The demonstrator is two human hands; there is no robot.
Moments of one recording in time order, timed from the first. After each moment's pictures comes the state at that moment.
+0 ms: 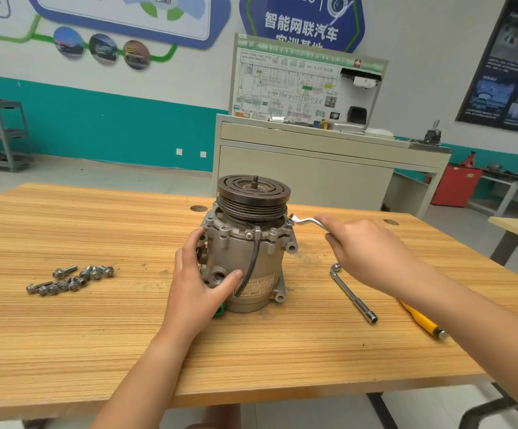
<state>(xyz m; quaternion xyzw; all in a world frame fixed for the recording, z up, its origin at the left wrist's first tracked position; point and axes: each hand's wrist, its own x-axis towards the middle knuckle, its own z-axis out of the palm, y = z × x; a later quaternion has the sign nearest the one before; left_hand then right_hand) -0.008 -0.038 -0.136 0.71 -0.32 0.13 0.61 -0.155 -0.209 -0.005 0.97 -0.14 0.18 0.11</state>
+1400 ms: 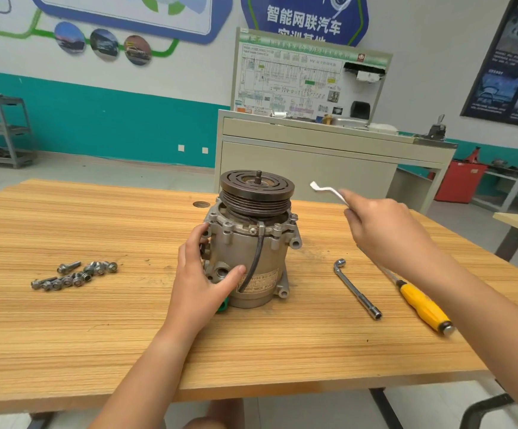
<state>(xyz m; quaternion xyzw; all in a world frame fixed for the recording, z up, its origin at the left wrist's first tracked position) -0.010 -0.036 -0.133 0.71 -0.33 0.14 0.60 -0.156 -0.225 0.004 0.94 -0.16 0.28 0.09</state>
